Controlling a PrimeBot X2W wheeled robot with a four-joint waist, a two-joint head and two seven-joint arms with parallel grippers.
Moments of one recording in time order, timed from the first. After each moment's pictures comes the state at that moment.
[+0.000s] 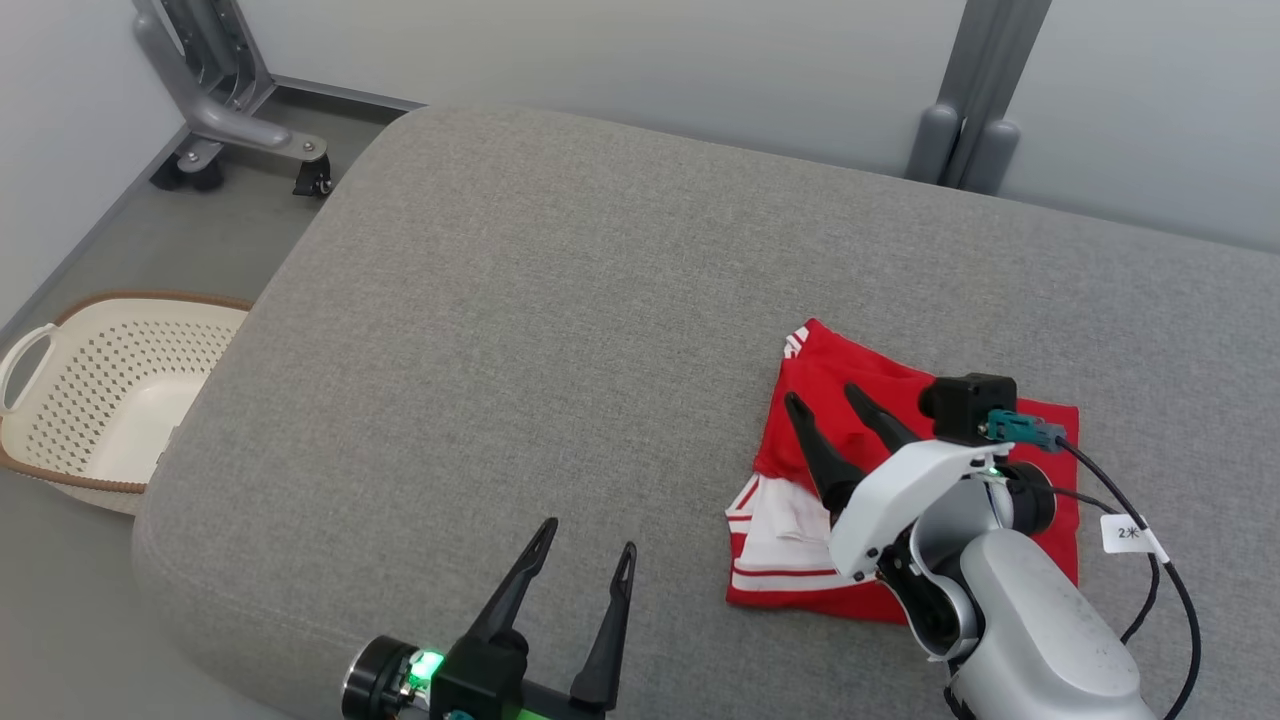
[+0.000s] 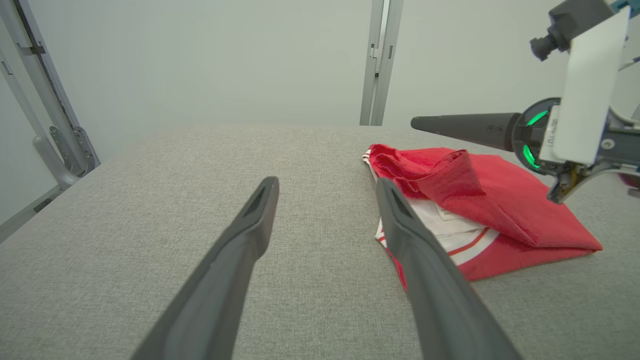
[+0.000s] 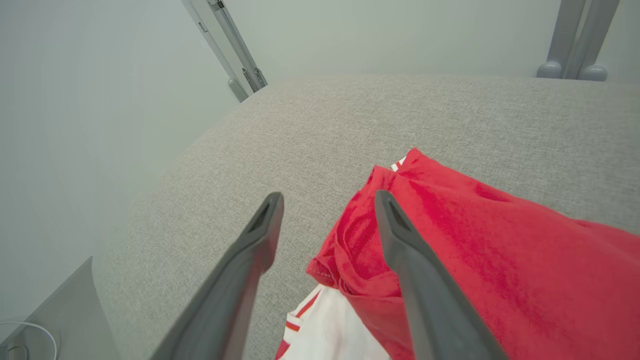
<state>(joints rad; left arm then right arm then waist) 0.04 0.05 -0.45 0.10 -0.13 -0.03 -0.26 -0.35 -0.05 0.25 0.46 0.42 0.13 0.04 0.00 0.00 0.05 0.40</state>
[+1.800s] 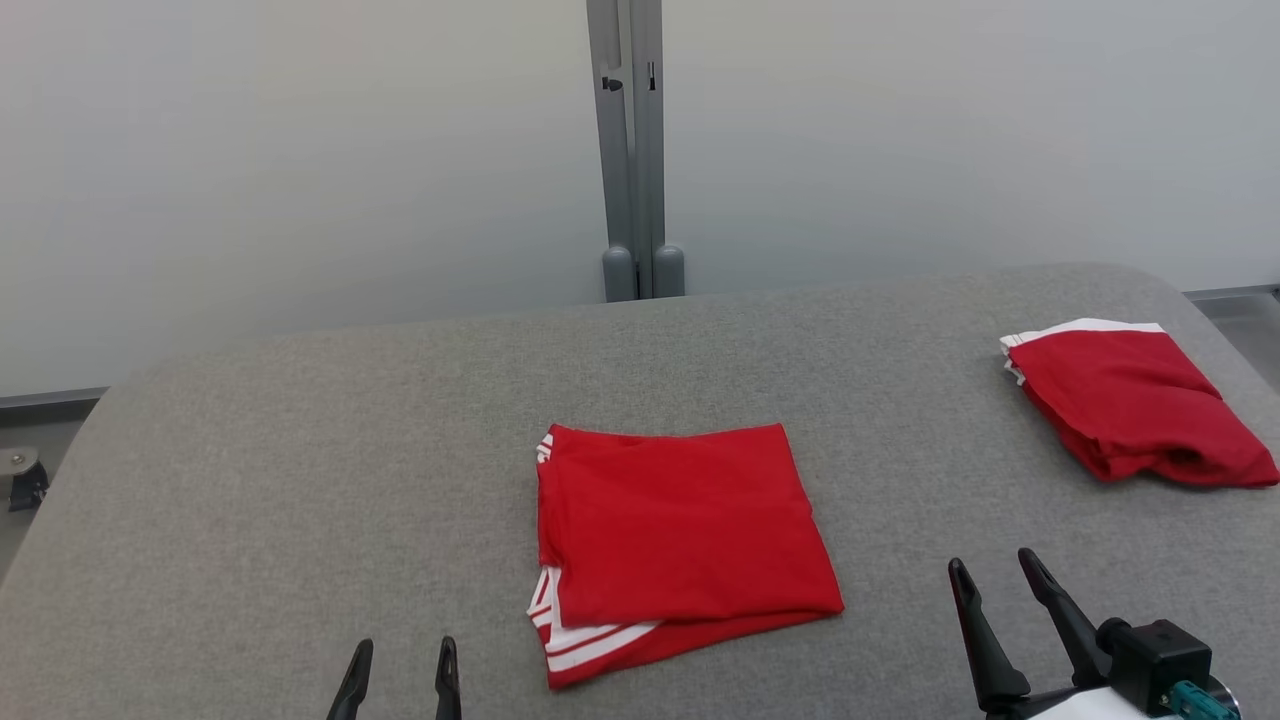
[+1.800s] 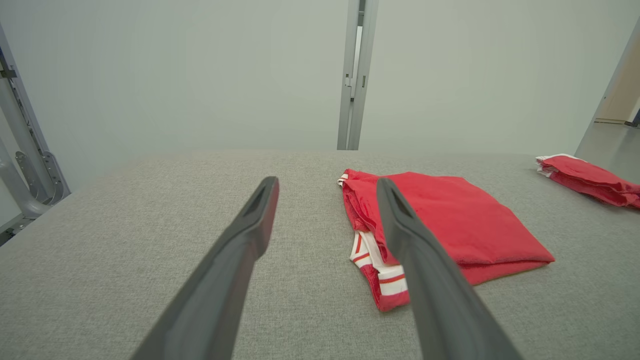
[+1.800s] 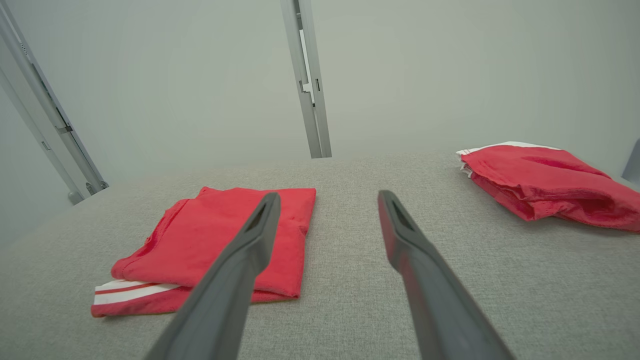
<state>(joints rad) 0.31 0.05 -0.17 0.00 -0.17 0.01 -0.26 0.16 -0.17 0.13 0.14 0.30 0.13 -0.26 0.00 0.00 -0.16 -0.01</state>
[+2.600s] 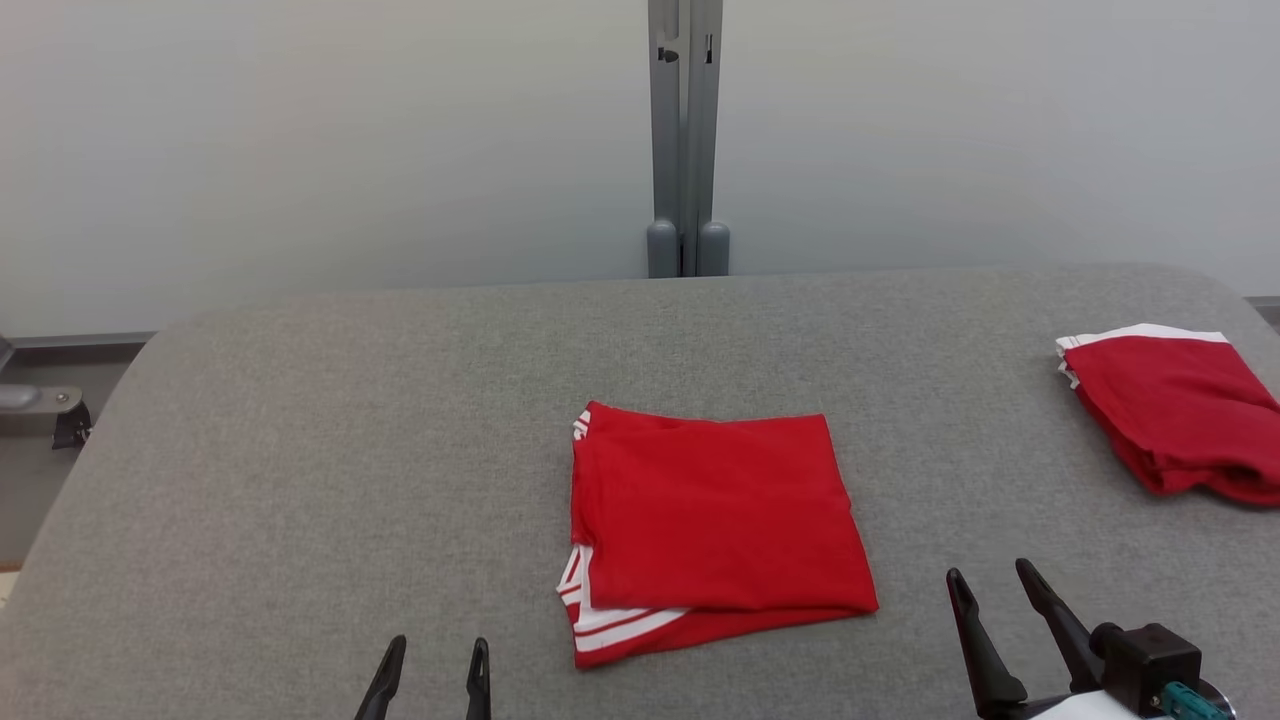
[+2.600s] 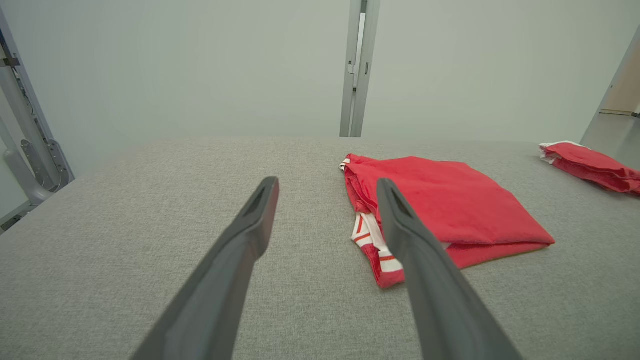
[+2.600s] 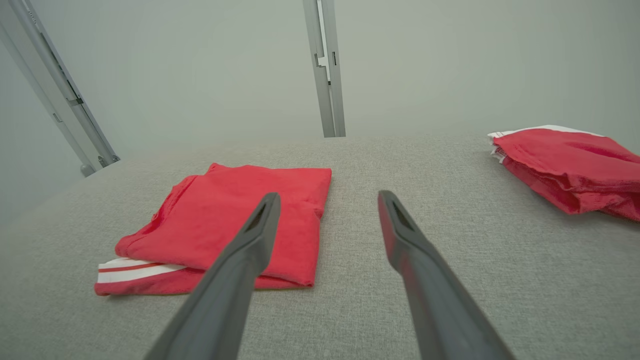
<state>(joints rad) 0.31 0.05 -0.21 0.00 -0.14 -0.01 -0.26 0.15 -0.17 0.13 0.18 0.29 0.13 -0.26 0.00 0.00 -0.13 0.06</state>
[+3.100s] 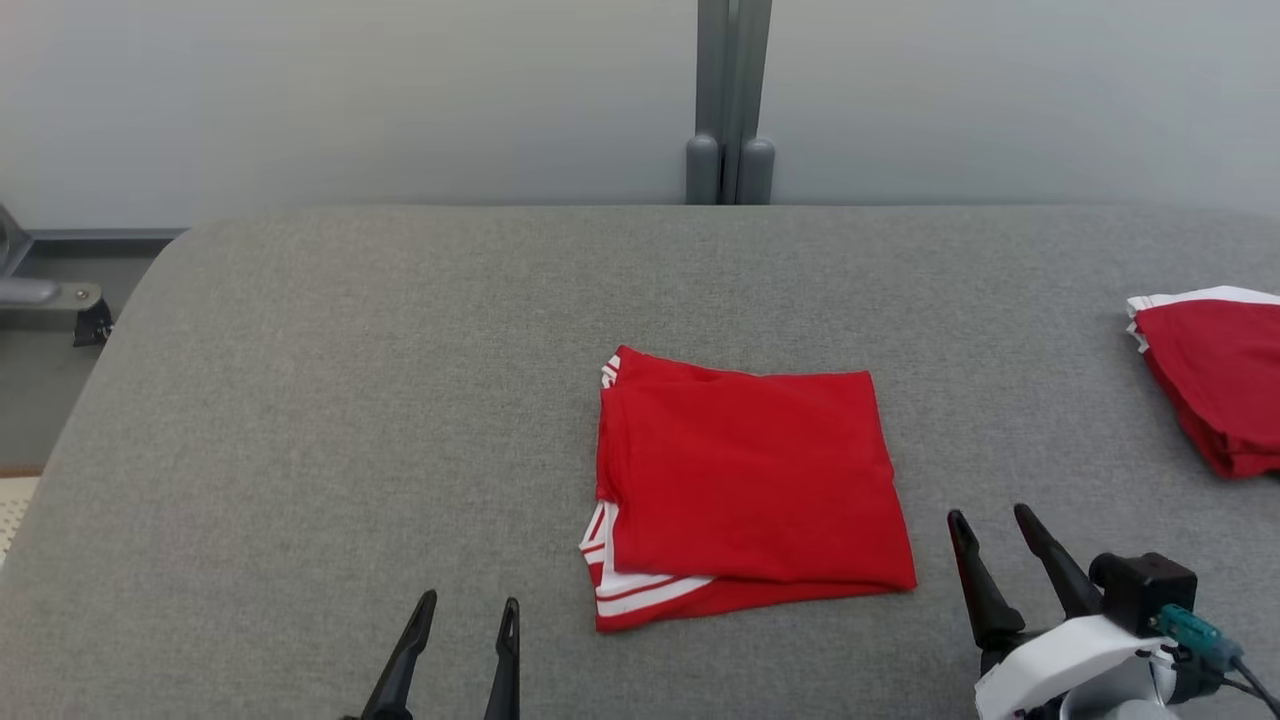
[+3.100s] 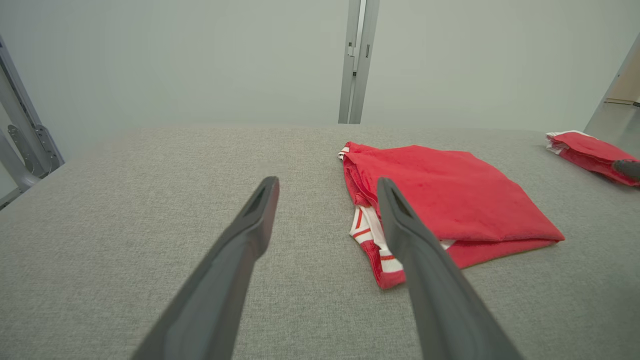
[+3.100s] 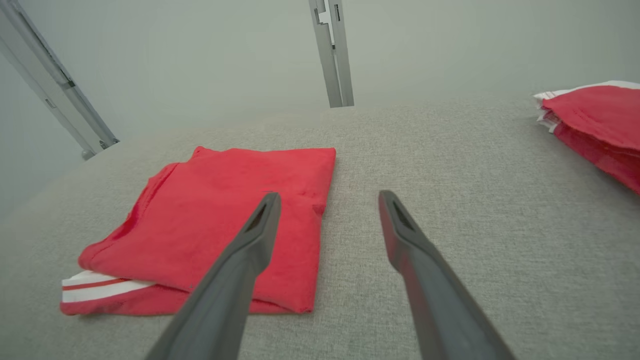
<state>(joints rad) 0.25 0.05 -0.26 0.00 -0.14 -0.01 -0.26 0.00 -0.19 0.16 0.32 0.39 0.13 -0.26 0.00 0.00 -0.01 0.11</state>
